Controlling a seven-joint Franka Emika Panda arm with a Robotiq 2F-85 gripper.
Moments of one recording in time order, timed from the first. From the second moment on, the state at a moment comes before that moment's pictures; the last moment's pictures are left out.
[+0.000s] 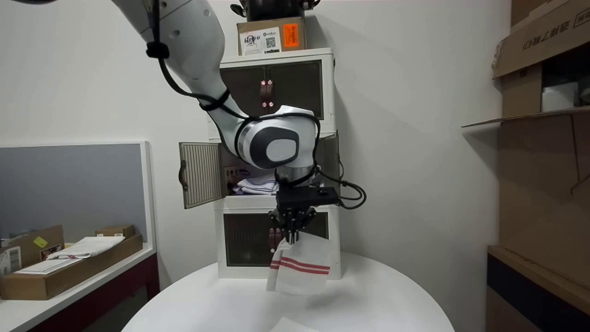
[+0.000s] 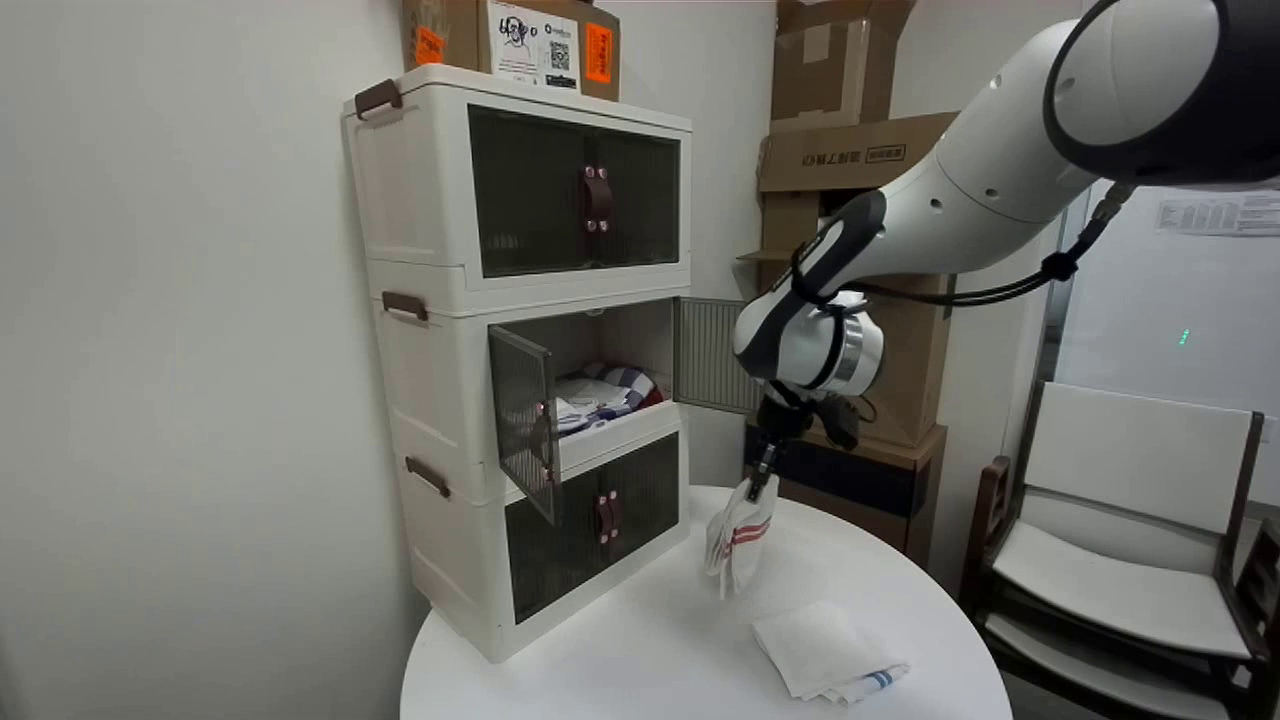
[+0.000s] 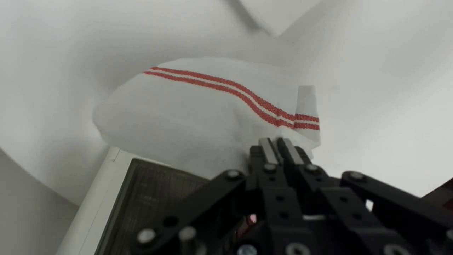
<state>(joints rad) -0.23 0.29 0.00 -2.08 0.35 2.54 -1.16</state>
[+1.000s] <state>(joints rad) -0.24 0.40 0.27 -1.89 0.49 3.13 -1.10</state>
